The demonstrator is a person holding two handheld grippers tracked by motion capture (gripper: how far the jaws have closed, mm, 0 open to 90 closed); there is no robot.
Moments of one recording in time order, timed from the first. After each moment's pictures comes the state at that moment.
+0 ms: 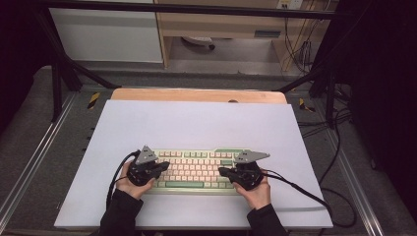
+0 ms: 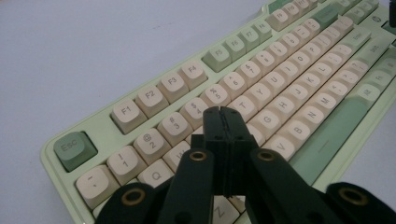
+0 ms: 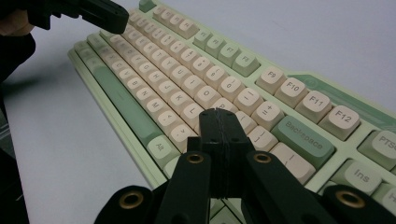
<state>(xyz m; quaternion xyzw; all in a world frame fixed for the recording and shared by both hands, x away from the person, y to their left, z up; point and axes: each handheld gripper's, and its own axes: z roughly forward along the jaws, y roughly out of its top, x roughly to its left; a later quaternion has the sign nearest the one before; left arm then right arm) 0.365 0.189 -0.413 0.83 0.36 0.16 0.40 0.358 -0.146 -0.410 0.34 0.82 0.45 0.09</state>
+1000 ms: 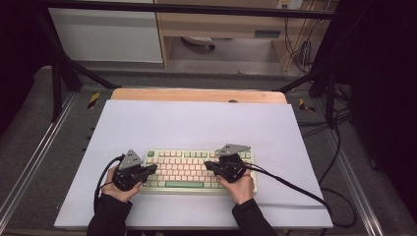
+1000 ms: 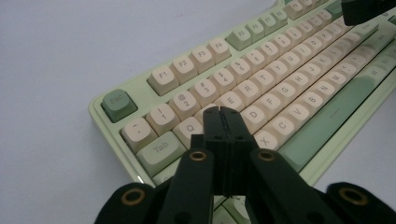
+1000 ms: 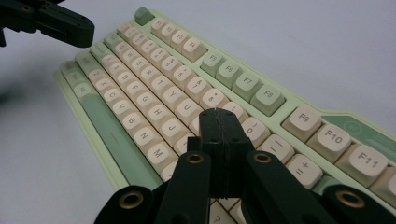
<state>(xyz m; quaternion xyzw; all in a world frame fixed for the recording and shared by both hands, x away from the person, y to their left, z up) 0.351 0.222 -0.415 0.82 0.37 0.17 0.41 0.380 -0.102 -0.413 0.35 0.82 0.44 0.09</state>
